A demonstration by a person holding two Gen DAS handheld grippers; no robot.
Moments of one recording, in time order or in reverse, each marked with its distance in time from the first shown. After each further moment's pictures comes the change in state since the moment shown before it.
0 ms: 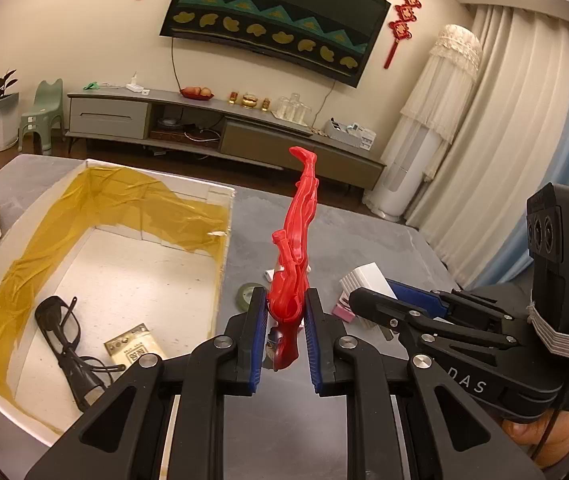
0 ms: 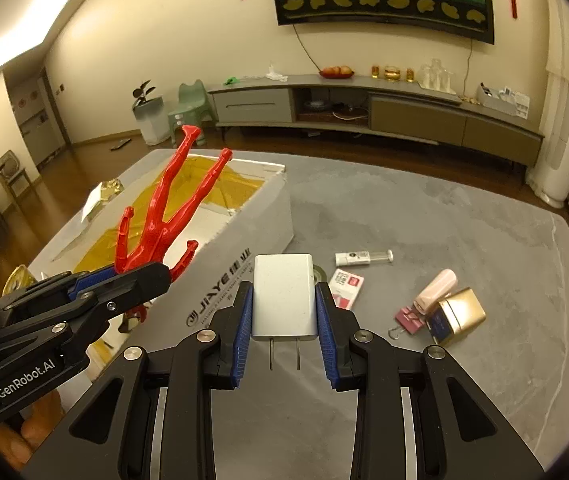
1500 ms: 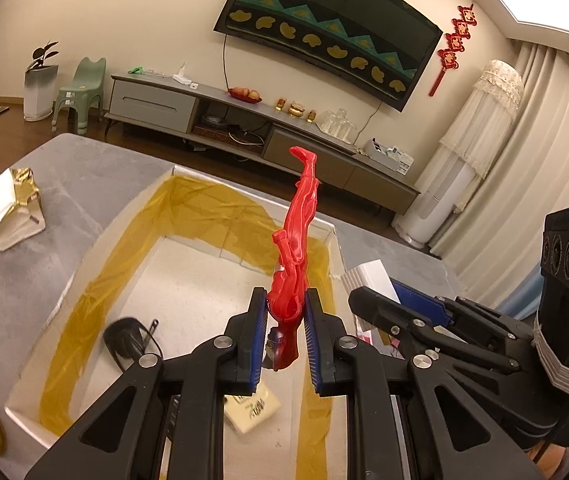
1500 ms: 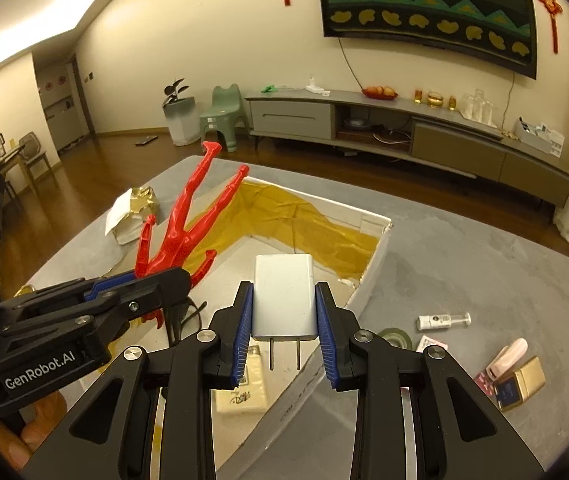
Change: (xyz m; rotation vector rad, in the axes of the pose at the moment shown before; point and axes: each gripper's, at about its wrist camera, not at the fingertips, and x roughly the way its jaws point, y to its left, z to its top) left arm -0.014 0.103 0.035 -0.126 -0.017 0.067; right arm 0.061 0.085 0.044 -0.099 -0.042 0.060
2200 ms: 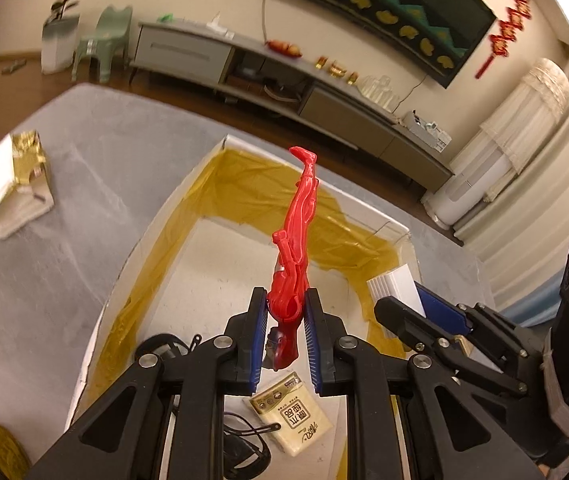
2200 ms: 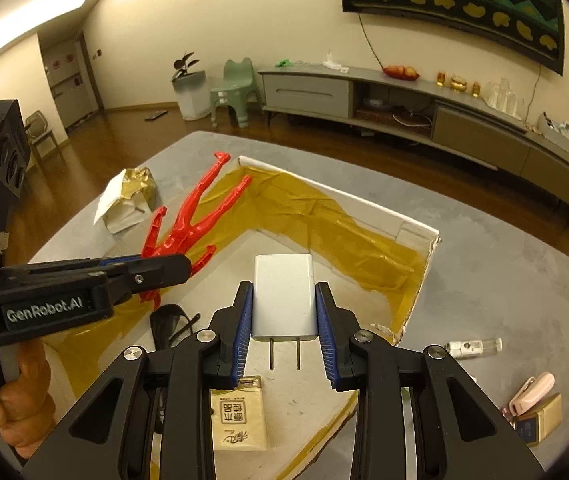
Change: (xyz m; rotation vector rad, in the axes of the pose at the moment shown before) left arm 0.054 0.057 0.032 -0.127 0.200 0.059; right arm 0.070 0.004 0.019 -0.036 0.106 0.040
